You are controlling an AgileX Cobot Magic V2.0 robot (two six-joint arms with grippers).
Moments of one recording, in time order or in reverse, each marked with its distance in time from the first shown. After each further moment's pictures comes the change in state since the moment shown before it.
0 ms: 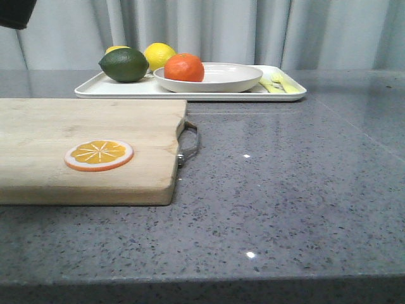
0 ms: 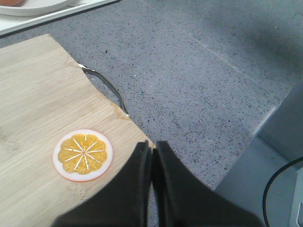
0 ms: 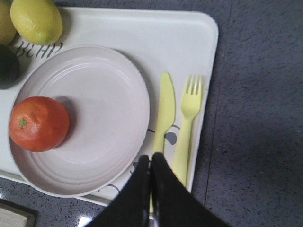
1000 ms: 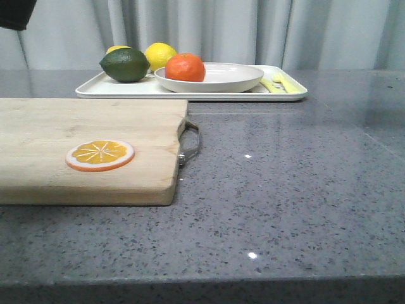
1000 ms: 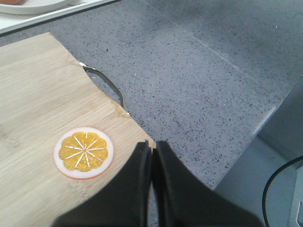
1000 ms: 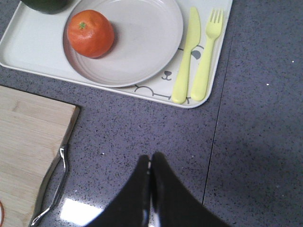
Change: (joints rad) left arm 0.000 -0.002 0.007 -0.002 -0.002 0.000; right arm 0.129 -0.673 0.836 -0.091 -0.198 0.000
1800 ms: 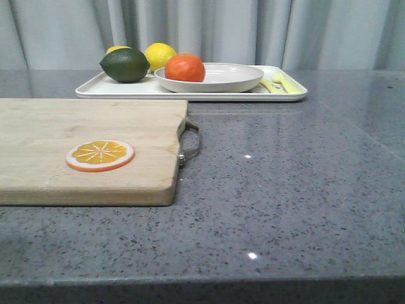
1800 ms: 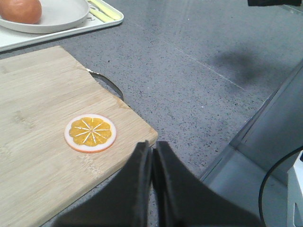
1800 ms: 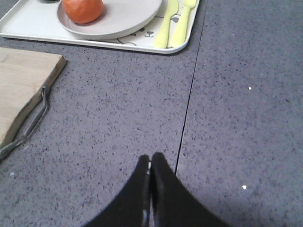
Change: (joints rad) left arm 0.000 -0.358 0.212 0.000 -0.024 0.002; right arm 0.000 -0.753 0.998 0.000 -0.541 -0.048
